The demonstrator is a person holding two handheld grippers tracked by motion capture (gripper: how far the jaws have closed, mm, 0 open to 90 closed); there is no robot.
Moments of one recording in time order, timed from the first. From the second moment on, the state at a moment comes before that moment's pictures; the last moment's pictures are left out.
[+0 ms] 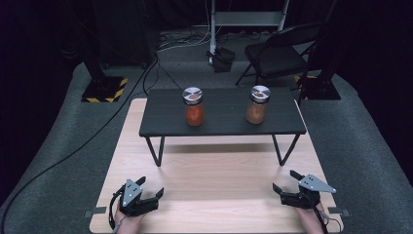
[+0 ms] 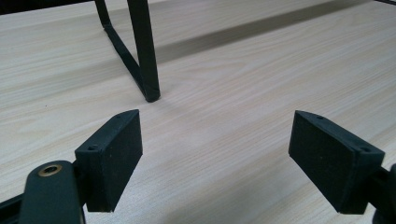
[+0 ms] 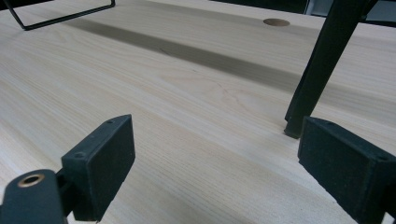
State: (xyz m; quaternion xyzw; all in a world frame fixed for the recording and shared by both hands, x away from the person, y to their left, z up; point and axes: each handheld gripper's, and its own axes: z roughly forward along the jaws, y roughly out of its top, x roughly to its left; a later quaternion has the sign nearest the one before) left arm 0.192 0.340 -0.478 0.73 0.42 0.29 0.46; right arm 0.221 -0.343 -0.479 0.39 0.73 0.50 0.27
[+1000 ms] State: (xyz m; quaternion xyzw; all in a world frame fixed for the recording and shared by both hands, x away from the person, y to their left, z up) left arm 0.194 0.337 -0.476 0.73 0.42 0.29 0.46; right arm 0.220 -0.341 -0.478 0.39 0.73 0.49 0.27
